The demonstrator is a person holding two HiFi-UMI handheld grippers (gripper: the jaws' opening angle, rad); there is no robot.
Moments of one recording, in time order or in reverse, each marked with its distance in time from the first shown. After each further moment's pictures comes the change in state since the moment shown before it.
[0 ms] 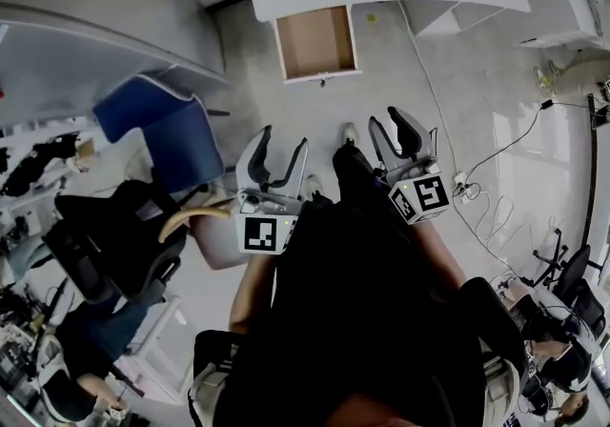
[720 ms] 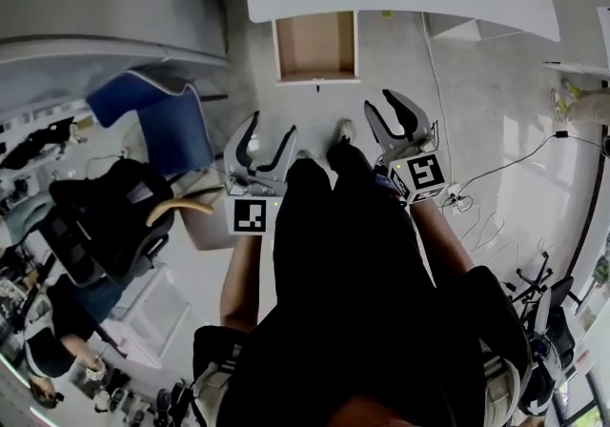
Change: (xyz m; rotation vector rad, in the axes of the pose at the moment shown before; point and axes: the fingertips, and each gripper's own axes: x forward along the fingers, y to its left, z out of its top) left arm 0.112 0.021 -0.049 0.118 0.183 0.085; right arm 0.097 -0.107 -0.025 -0.068 0.141 0.177
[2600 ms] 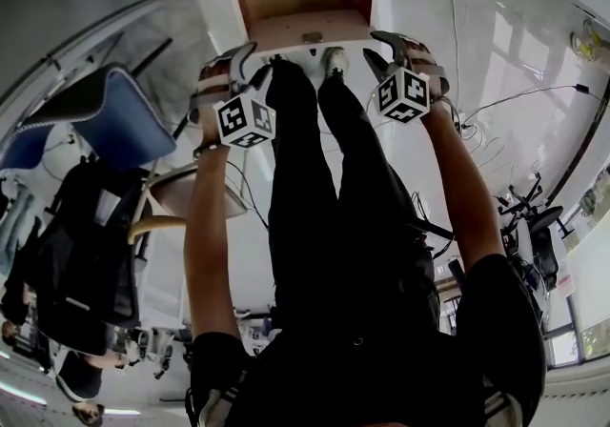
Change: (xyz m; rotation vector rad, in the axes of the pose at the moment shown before) left arm 0.120 0.045 -0.451 0.617 0.803 -0.574; right arm 0.159 -0.066 -0.387 -0.640 0.881 0.288
